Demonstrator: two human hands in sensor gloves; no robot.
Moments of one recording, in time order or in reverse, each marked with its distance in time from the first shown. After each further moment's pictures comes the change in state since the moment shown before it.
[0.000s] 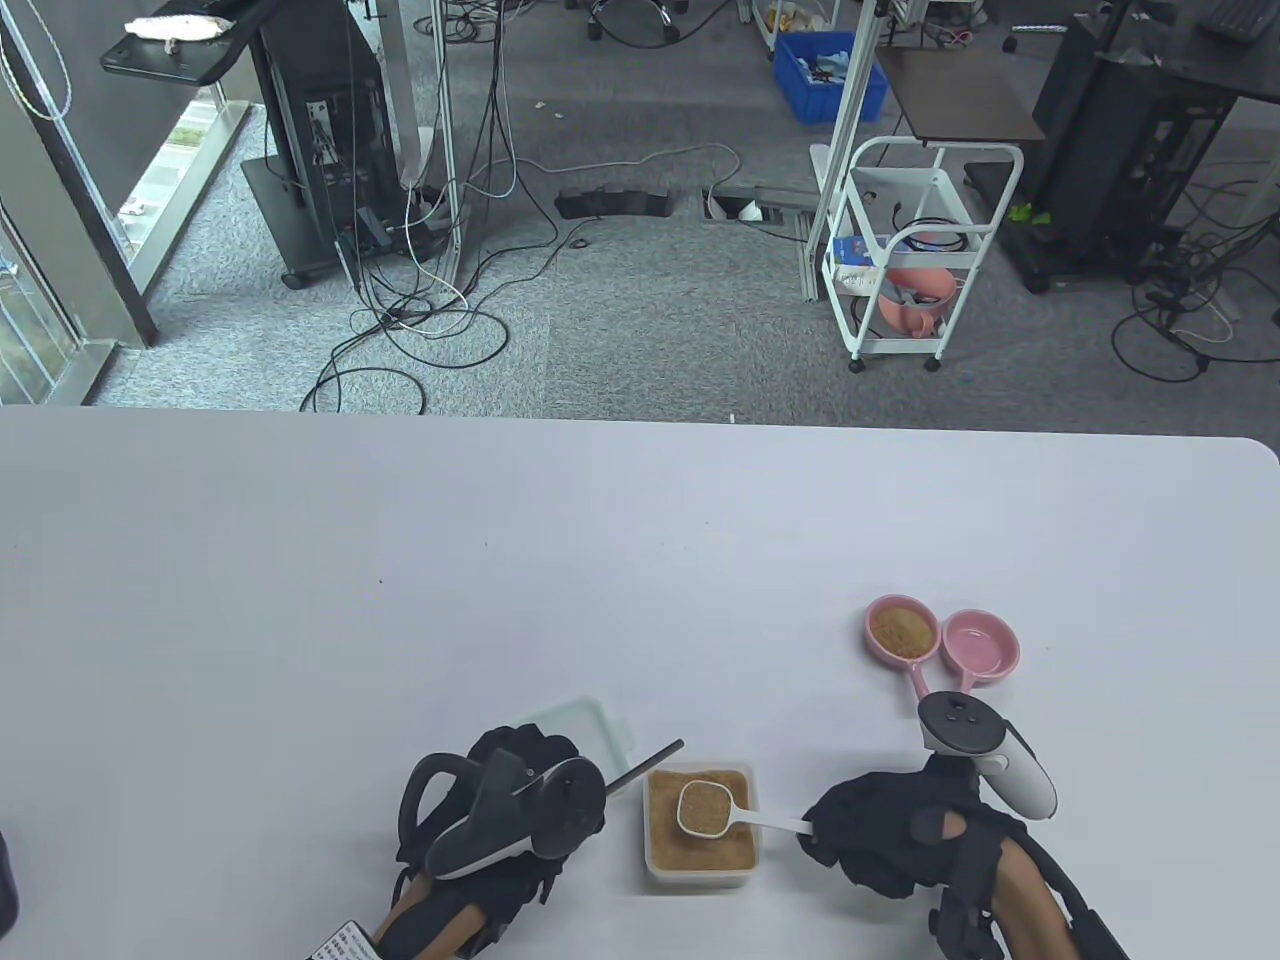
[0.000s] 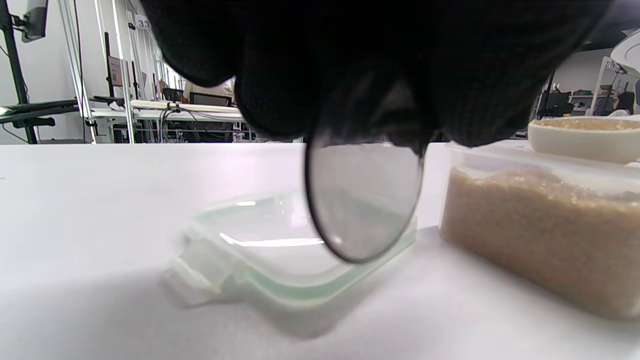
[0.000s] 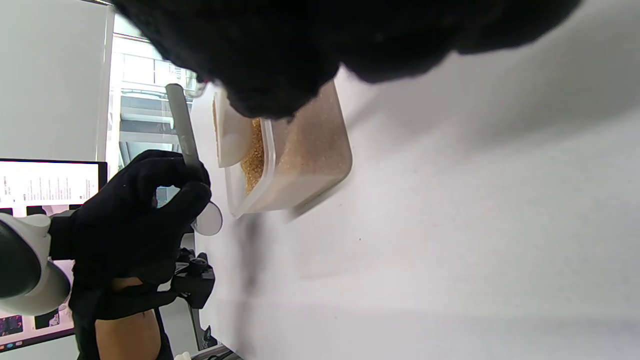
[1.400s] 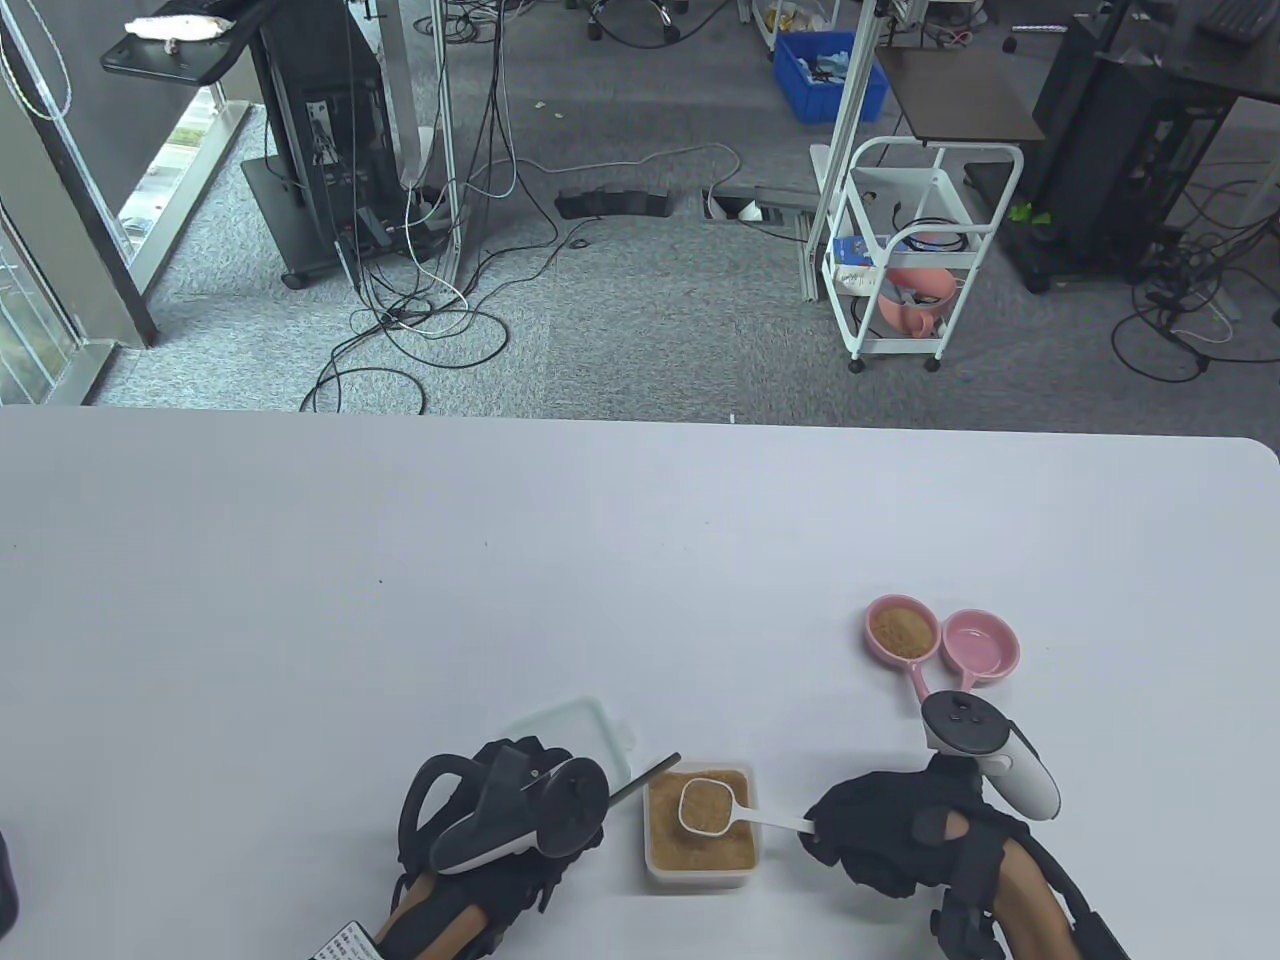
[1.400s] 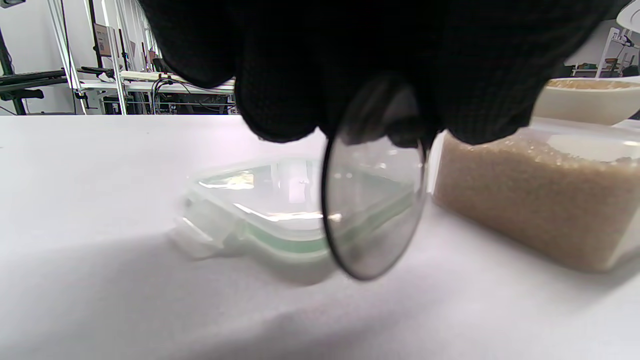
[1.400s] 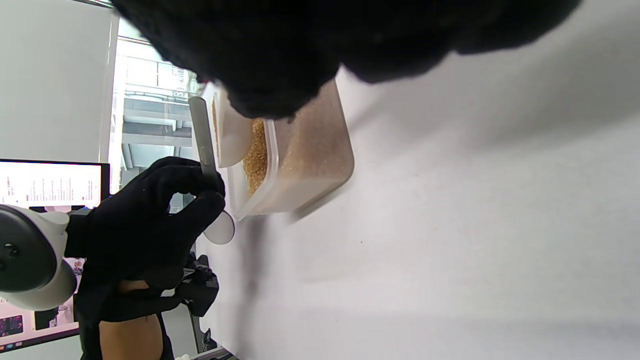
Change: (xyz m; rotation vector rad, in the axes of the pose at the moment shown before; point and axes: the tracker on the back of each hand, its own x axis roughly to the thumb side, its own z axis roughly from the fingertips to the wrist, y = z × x) left_hand 0.000 -0.012 -0.003 -0.074 -0.007 0.001; right_hand 0.000 -0.001 0.001 -0.012 -0.007 0.006
